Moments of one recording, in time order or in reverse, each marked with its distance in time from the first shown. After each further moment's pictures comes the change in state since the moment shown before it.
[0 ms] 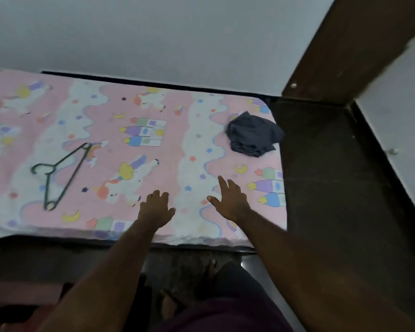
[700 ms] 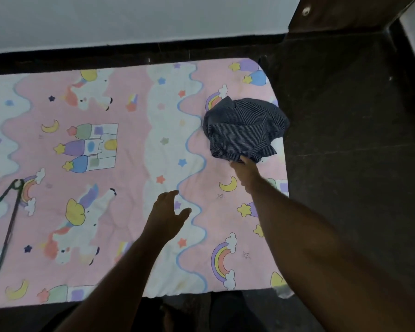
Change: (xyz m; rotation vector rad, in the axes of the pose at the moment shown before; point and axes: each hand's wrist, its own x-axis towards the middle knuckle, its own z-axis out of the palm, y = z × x) left_hand 0.256 0.177 -0.021 -0.413 -0.159 -0.066; right_hand 0.352 0.204 -0.035 1.012 -0.037 0.642
